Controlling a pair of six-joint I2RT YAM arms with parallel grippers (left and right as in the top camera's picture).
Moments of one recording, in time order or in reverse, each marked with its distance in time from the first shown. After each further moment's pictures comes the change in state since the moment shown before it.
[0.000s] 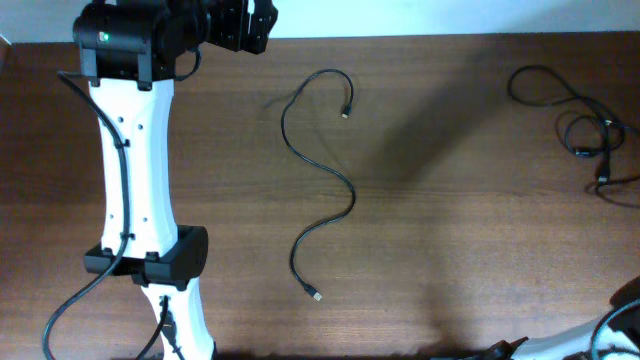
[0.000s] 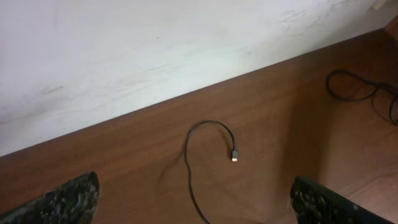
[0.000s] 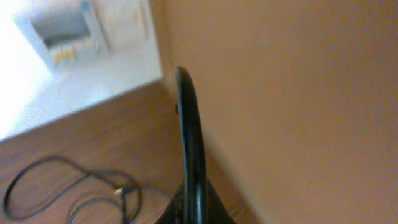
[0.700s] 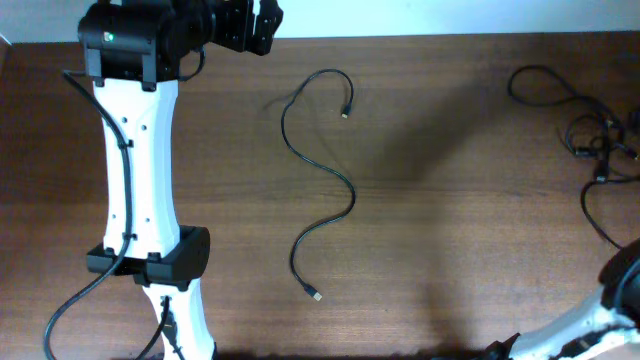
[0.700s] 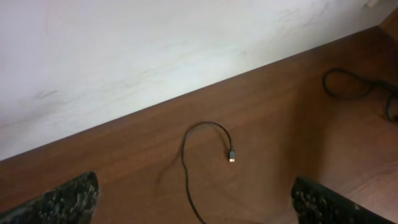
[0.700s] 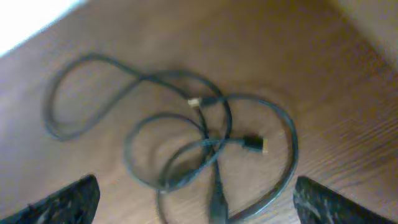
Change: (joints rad) left arm -0.015 0.000 0.000 0.004 0.000 0.007; right arm 0.198 0.069 -0.238 -0.035 0.012 0.131
